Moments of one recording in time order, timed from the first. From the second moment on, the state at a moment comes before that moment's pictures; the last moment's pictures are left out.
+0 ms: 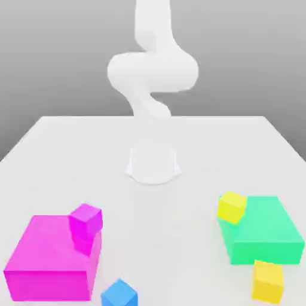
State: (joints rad) arm -0.03 -0.71 0.06 -2.30 -0.03 2.32 0.87
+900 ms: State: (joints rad) arm -0.01 0.25 0.39 -2.34 -0.33 2.60 1.68
